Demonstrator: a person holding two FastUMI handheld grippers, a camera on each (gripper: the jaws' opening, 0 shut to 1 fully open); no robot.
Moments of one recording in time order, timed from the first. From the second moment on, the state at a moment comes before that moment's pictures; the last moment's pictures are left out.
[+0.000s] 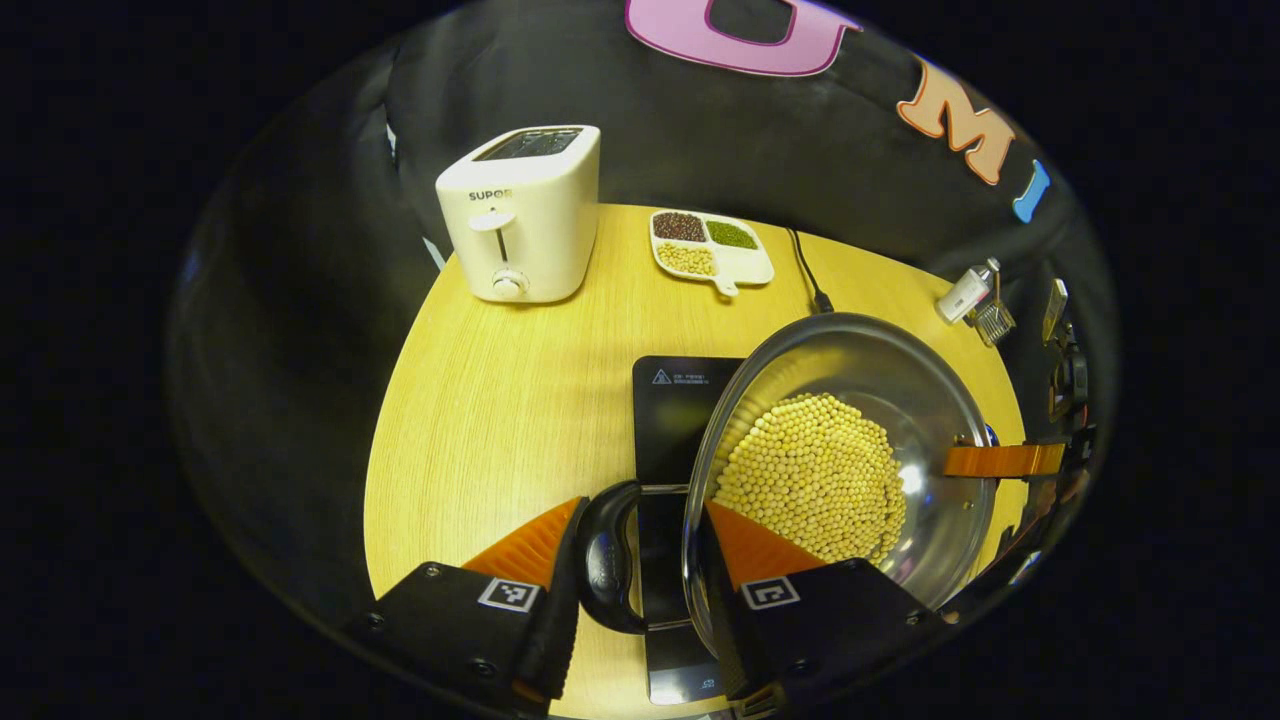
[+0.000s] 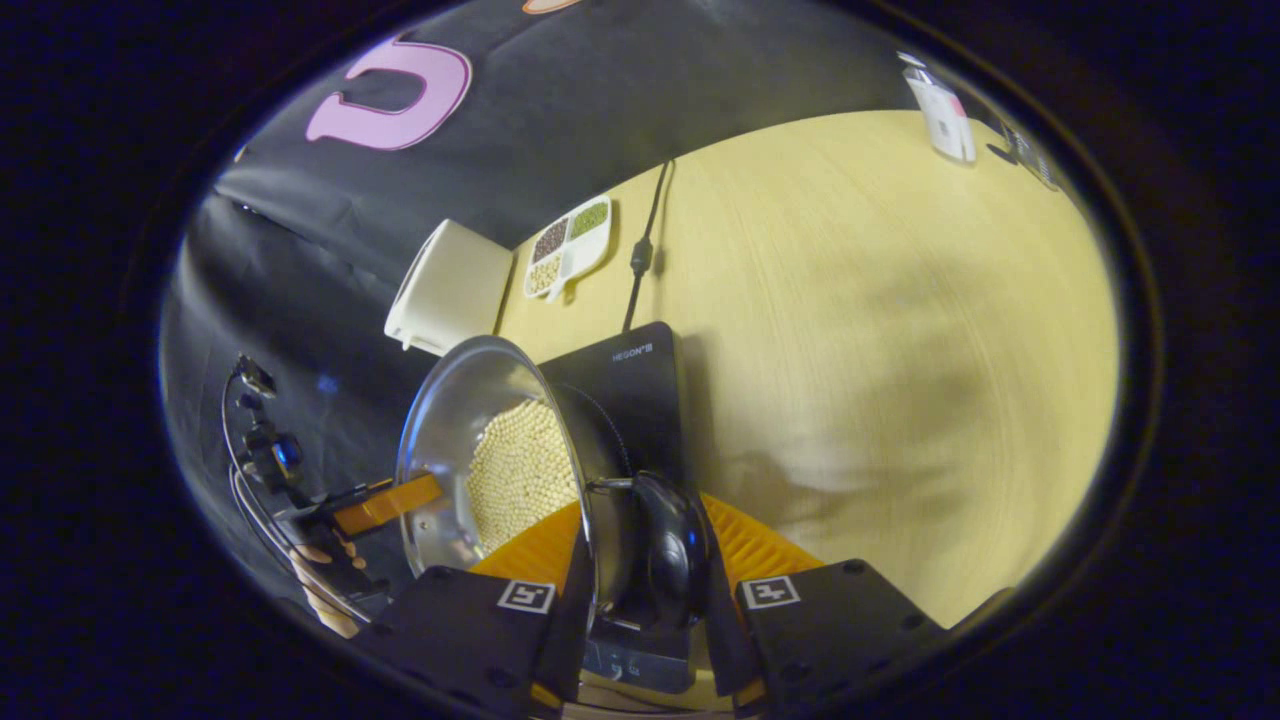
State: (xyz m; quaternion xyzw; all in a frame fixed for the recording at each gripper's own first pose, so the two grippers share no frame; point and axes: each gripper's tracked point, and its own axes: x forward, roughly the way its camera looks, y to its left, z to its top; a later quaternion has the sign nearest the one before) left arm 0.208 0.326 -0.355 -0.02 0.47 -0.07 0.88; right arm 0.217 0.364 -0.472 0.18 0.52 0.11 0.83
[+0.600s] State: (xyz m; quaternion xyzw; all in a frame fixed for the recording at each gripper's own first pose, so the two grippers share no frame) left arm 0.211 0.328 -0.356 -0.04 0.45 -0.07 0.89; right arm 0.213 0.363 -0.473 0.20 0.53 0.09 0.82
